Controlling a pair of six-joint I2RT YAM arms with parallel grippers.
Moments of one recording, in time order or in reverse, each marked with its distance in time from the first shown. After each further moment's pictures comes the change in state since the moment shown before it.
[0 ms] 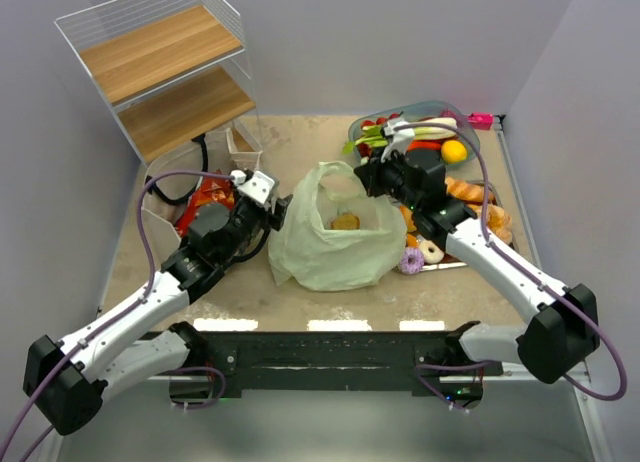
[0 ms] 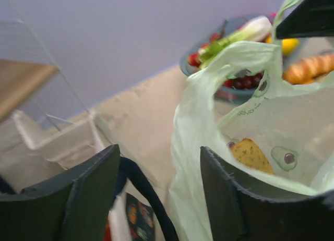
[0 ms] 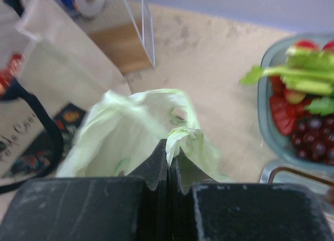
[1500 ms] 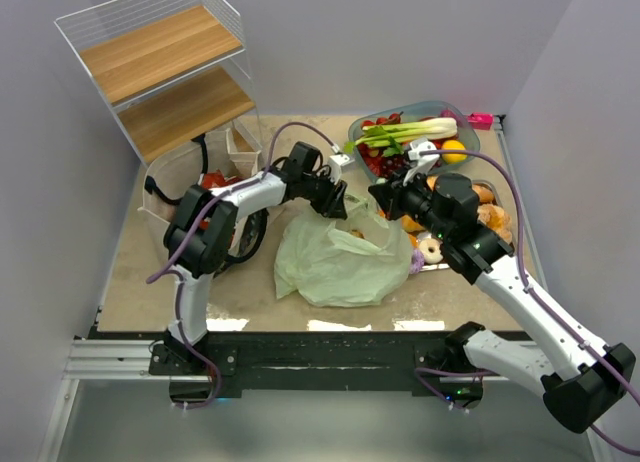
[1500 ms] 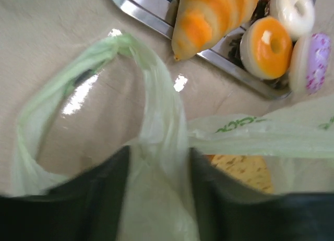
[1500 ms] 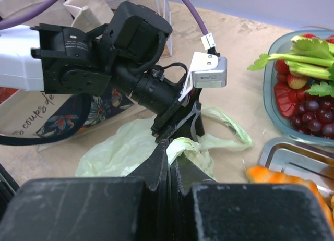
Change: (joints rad) left arm 0.113 1.146 0.801 -0.505 0.813 -0.112; right arm 0.021 -0.291 -0.158 -0.133 -0.048 -0.022
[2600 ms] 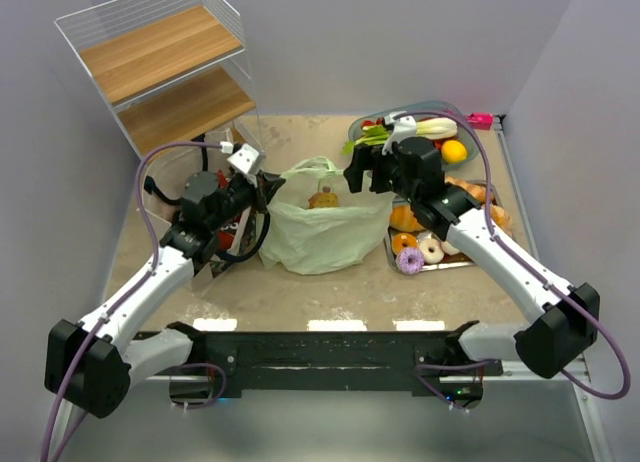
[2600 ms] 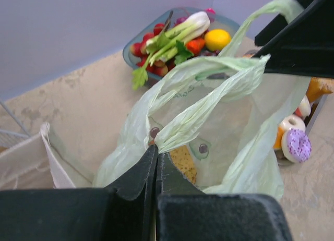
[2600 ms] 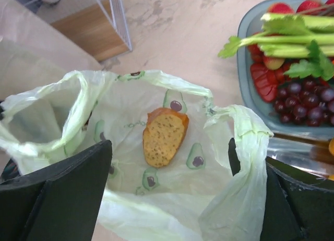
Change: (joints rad) left arm 0.143 -0.967 -0.682 0.474 -0.303 -0.129; right arm 0.002 0.337 0.262 -0.107 0.183 0.086
